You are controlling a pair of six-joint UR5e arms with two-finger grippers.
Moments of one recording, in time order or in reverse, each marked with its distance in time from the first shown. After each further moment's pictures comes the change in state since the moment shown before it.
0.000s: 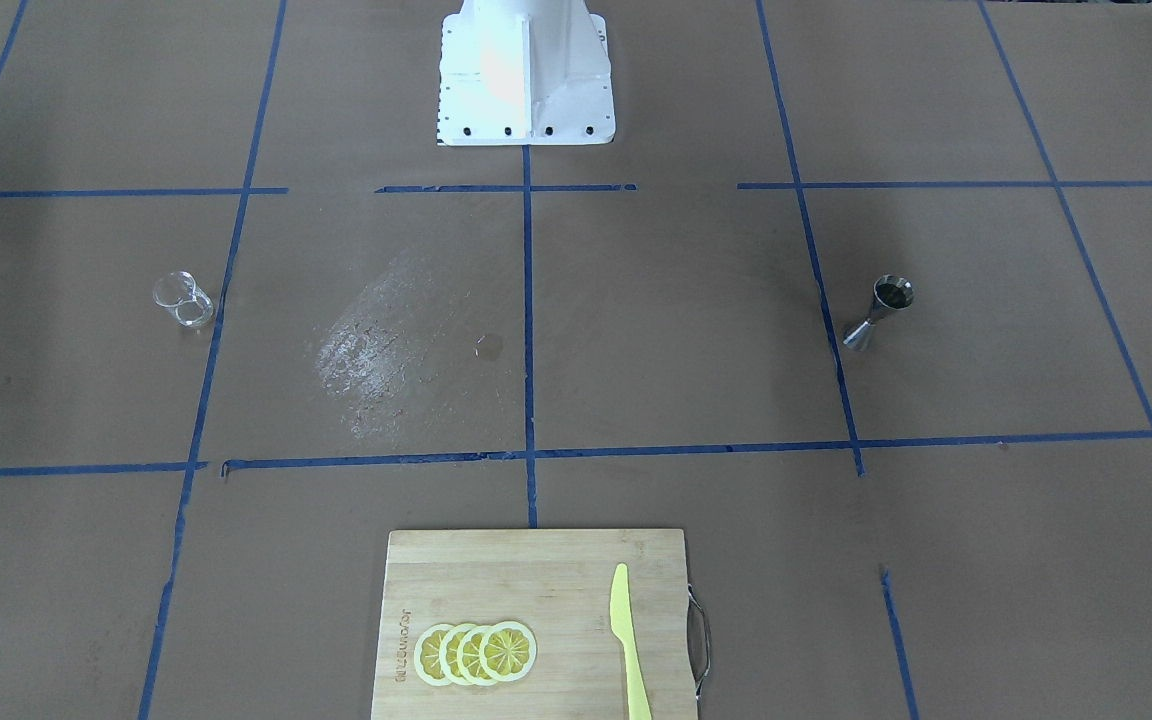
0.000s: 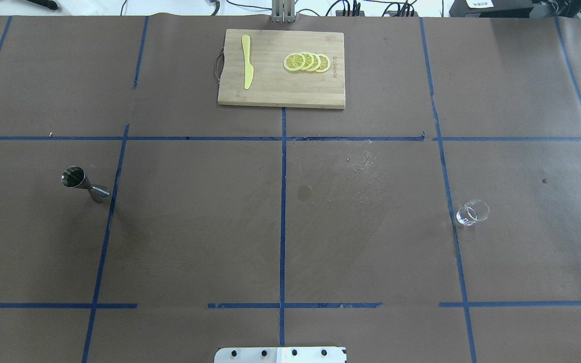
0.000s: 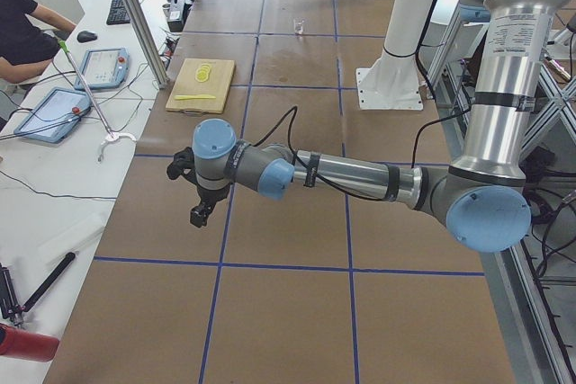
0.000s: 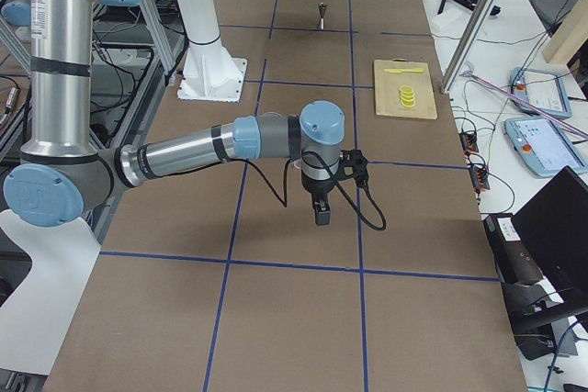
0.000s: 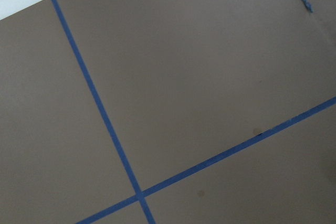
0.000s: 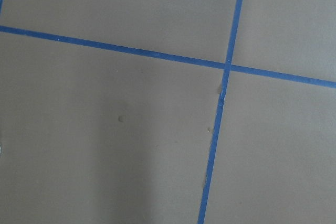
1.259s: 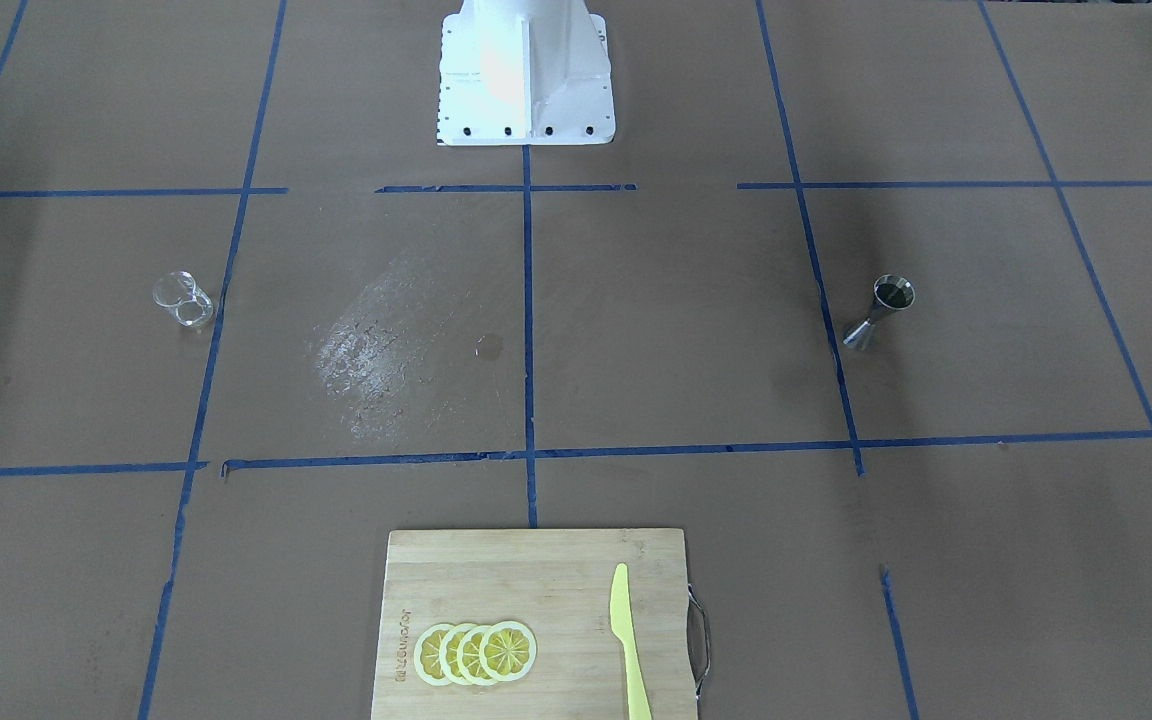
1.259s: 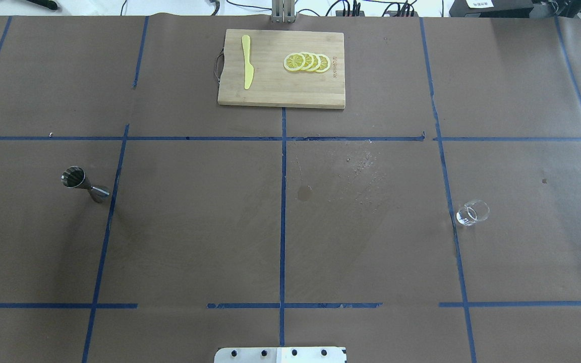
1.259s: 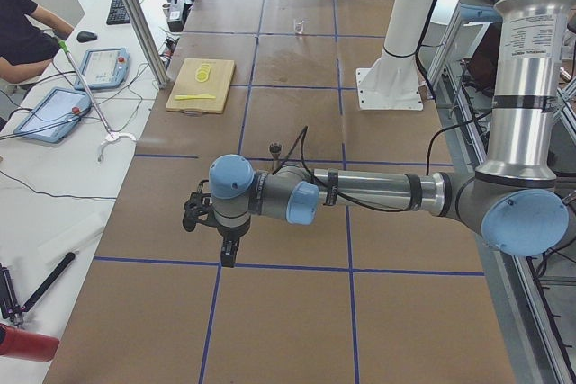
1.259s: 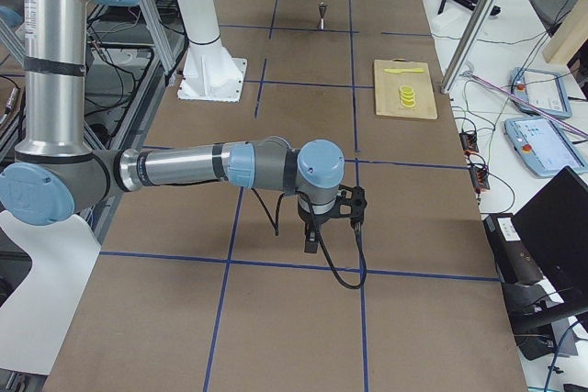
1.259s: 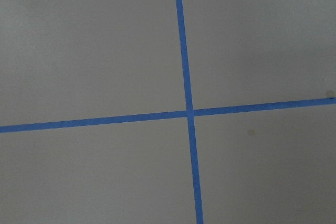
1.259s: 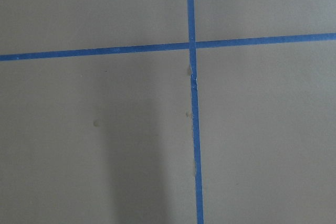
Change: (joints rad) left arm -0.059 0.078 -0.006 0.099 -0.001 -0.188; right arm 0.068 -0.003 -0.124 0.008 0.071 0.082
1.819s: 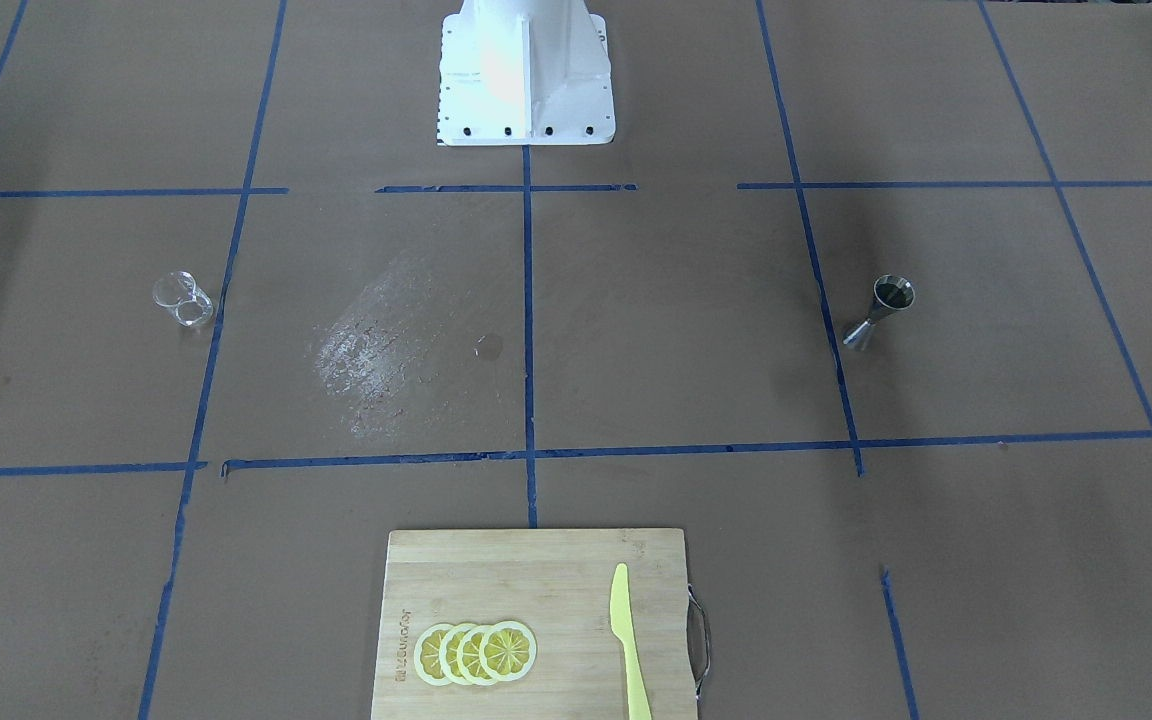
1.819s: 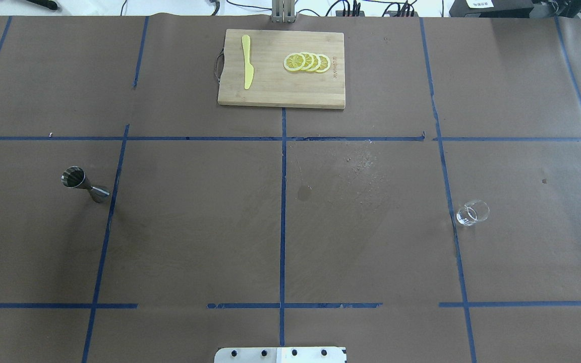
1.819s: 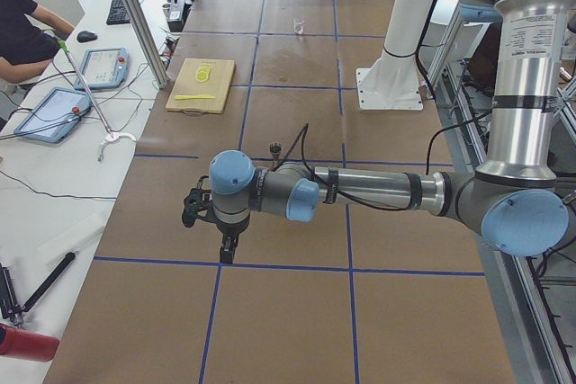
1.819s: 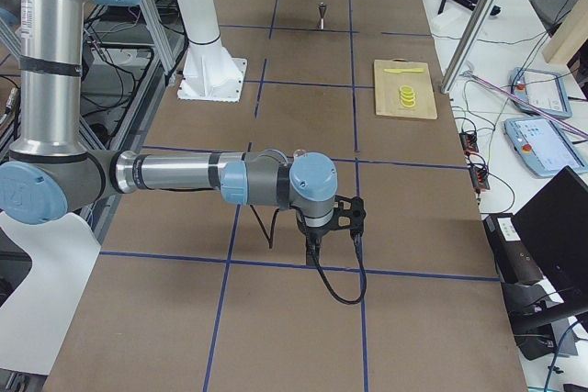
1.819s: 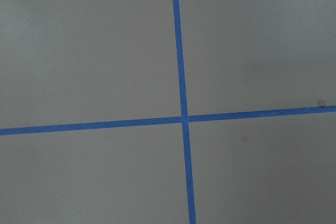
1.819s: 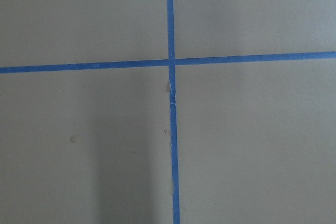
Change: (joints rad) left arm -0.001 0.000 -0.013 -0.002 0.000 0.005; right arm 0.016 -0.022 -0.052 0.162 -0.042 0.036
